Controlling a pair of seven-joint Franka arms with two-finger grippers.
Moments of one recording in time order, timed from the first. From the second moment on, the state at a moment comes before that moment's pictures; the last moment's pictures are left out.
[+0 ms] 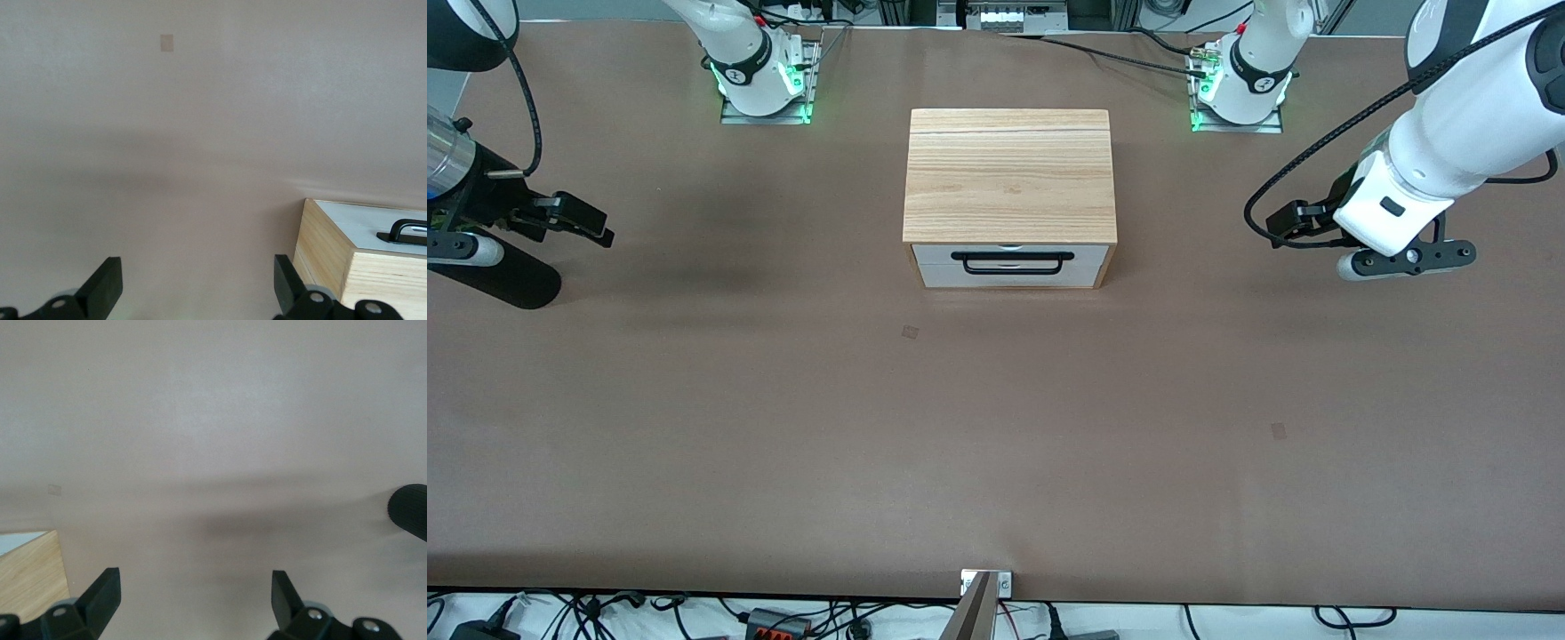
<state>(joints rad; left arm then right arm) 0.13 0.08 -0.34 -1.65 -0.01 1.60 -0.35 -0.06 -0.01 0.04 -1.76 0.05 1.72 0.06</state>
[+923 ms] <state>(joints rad) 0.13 0.08 -0.34 -1.64 -0.01 1.60 -0.35 -0.06 -0.01 0.04 -1.76 0.05 1.72 0.06</state>
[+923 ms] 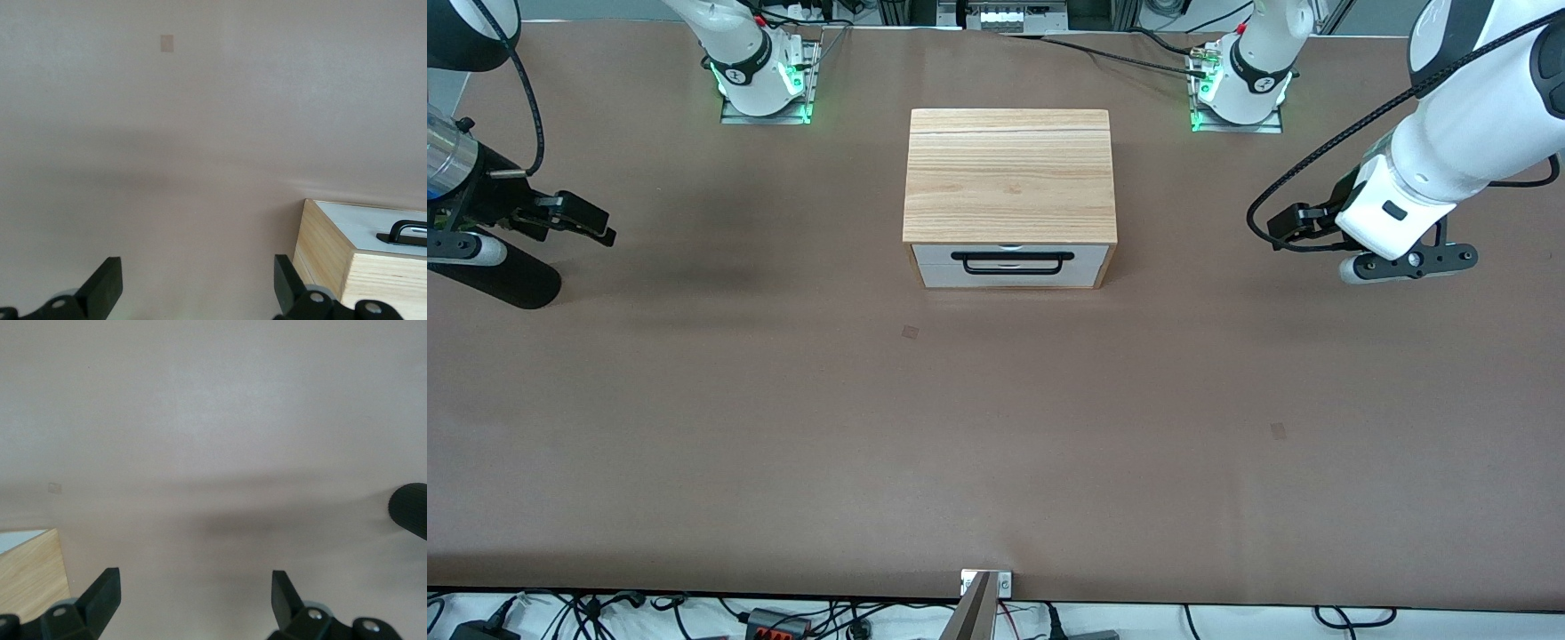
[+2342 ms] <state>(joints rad) -0.04 0.08 -0.16 -1.64 -0.03 1.60 -0.35 -0.06 -0.01 0.04 -1.76 0.05 1.72 0.06</state>
